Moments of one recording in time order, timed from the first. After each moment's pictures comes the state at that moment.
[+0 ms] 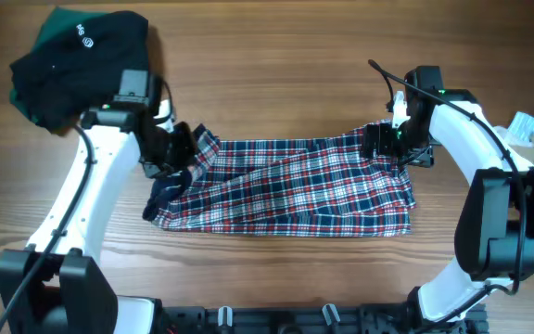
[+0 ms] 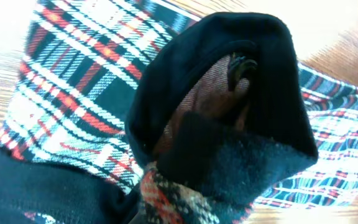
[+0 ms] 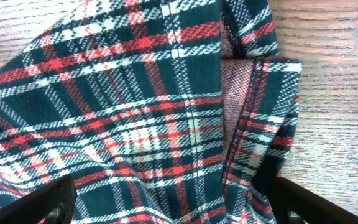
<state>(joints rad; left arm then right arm) -0.12 1.57 1.22 -1.05 0.28 -0.50 0.00 1.85 1.21 -0.88 -0.14 0.10</state>
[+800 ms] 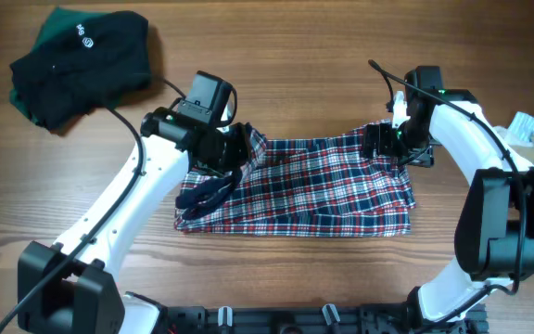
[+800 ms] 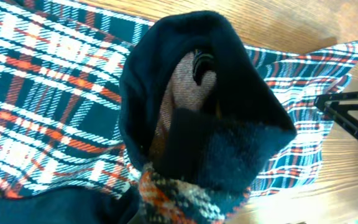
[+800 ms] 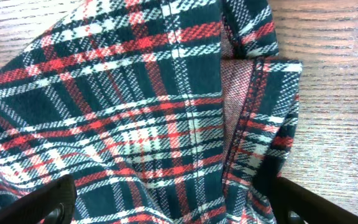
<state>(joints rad) -0.41 1.57 1.22 -0.87 0.29 -0.67 0.00 1.85 1.21 -0.88 -0.14 0.10</state>
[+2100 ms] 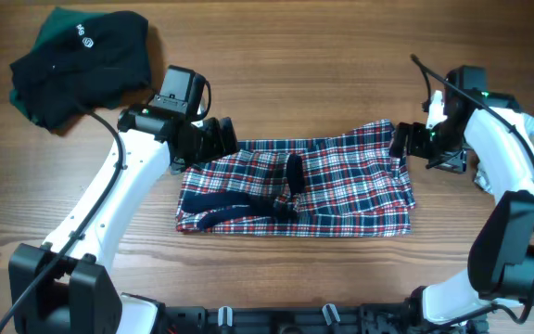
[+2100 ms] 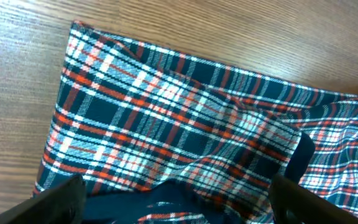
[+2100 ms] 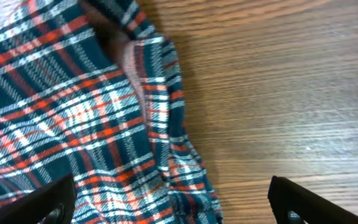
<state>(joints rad) -0.29 1.57 1.22 -0.91 0.16 -0.57 -0.14 1.74 1.21 -0.98 -0.11 0.07</state>
